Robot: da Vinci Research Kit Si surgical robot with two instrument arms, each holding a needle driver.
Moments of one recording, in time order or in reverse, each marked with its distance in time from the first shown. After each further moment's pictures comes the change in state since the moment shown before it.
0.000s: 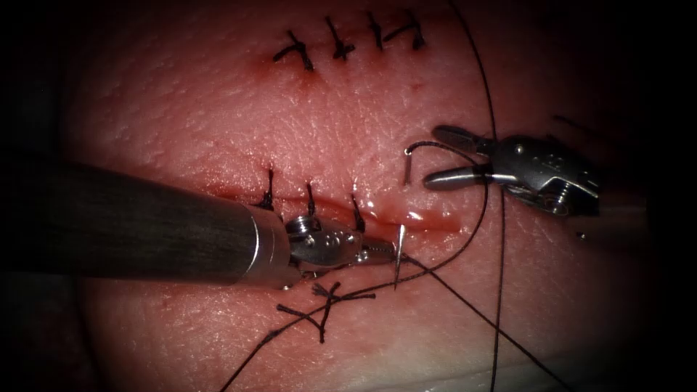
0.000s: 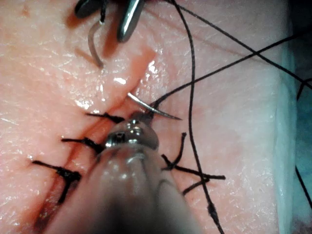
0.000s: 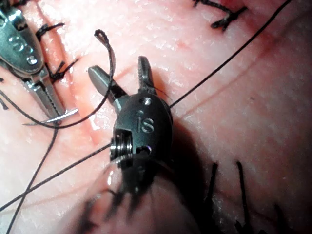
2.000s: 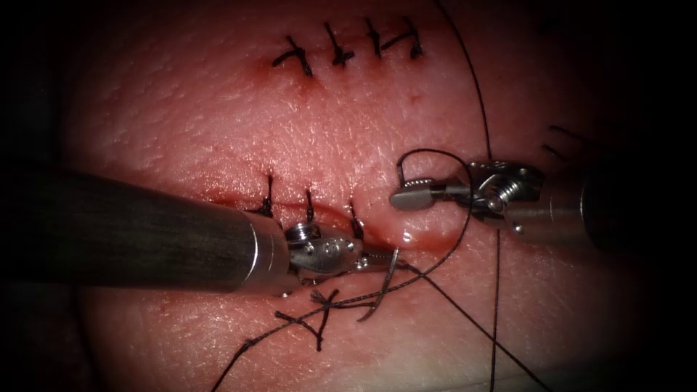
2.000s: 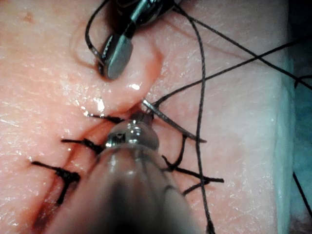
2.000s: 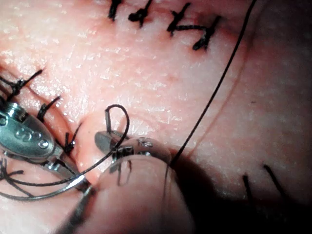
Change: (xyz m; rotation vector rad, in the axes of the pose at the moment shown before) right arm -0.006 -0.008 0.000 0.302 -0.557 0.796; left arm 0.000 0.000 0.000 -0.004 -0.001 0.002
